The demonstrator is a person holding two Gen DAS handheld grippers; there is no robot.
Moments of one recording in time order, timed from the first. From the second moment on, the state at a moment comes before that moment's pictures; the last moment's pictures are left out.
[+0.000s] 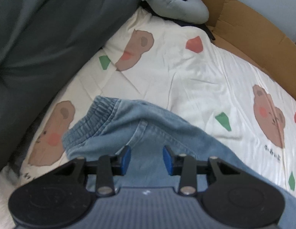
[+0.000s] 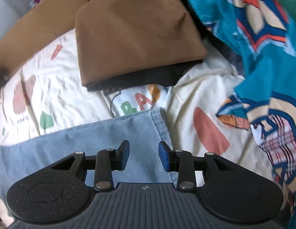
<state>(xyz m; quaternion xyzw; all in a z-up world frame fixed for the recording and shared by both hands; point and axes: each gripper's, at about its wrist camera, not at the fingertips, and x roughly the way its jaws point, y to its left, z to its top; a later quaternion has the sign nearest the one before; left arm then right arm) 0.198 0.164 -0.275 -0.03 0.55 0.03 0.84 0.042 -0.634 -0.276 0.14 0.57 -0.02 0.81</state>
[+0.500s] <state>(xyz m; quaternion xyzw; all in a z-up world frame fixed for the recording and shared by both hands) 0.230 0.188 -0.329 -0.07 0.53 0.04 0.84 0.049 -0.607 -0.289 0.07 0.56 0.00 0.83</state>
